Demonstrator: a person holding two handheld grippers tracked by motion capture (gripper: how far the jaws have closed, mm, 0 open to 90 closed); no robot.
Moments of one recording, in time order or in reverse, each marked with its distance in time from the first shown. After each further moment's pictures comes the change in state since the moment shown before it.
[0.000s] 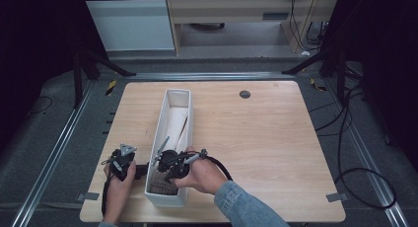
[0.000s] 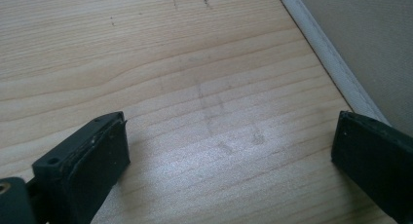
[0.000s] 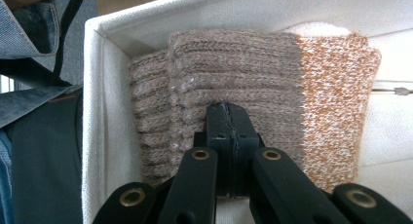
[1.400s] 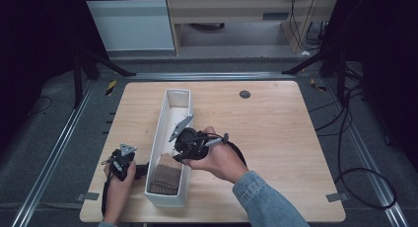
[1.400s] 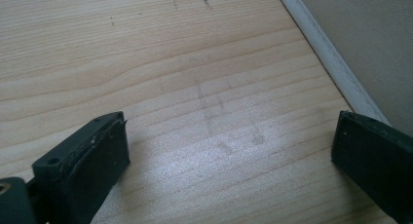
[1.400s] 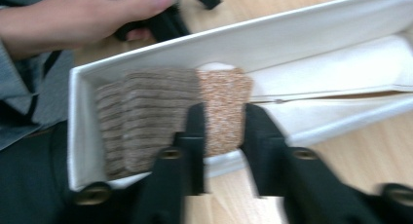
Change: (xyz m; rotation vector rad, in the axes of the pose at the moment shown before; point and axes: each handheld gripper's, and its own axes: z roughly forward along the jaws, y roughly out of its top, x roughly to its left) left arm 0.000 0.000 0.000 -0.001 0.000 0.000; right arm -0.025 -0.013 -0.073 -0.194 -0.141 0.047
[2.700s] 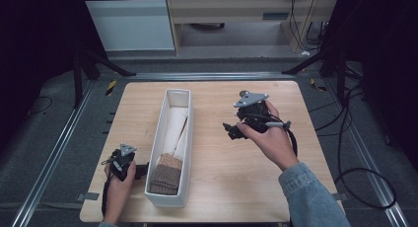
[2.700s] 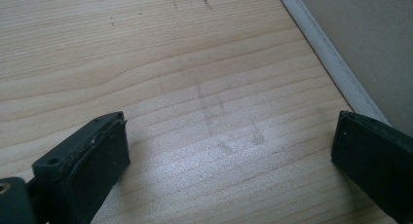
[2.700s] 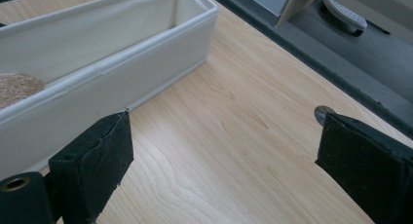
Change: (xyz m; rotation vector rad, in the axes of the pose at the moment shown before) left arm 0.000 0.000 0.000 0.002 -0.001 0.000; right arm -0.090 -0.086 -0.088 -0.183 -0.464 0.232
